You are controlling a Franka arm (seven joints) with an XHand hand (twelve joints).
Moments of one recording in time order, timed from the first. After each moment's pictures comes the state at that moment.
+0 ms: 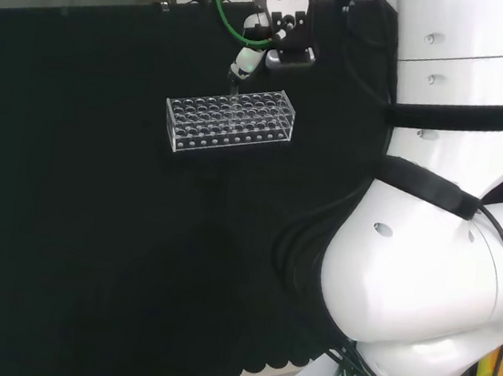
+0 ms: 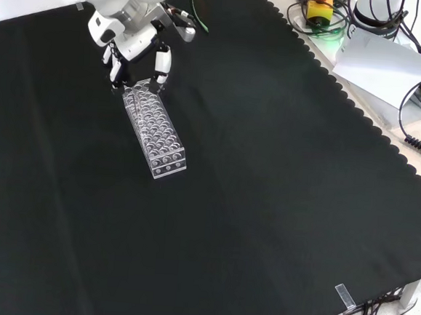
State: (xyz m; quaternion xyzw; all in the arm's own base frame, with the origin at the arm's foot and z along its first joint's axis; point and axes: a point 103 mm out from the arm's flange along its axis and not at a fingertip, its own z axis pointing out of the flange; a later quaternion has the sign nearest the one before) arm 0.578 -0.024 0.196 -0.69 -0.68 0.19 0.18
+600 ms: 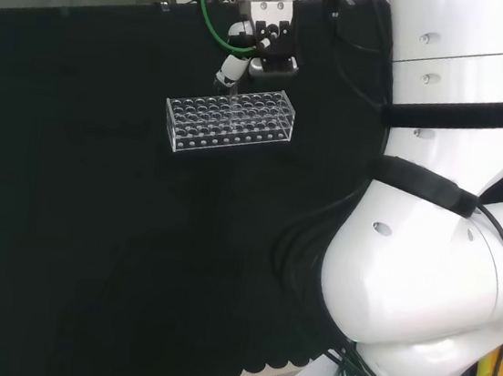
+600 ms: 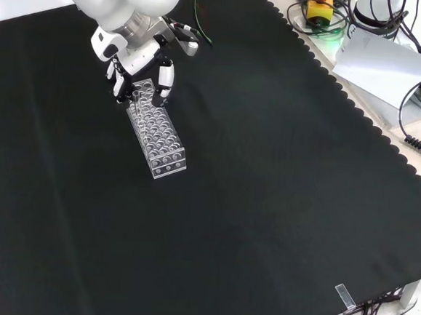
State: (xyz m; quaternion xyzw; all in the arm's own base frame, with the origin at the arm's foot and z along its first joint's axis) arm 0.583 0.002 0.182 -0.69 -0.68 0.17 0.19
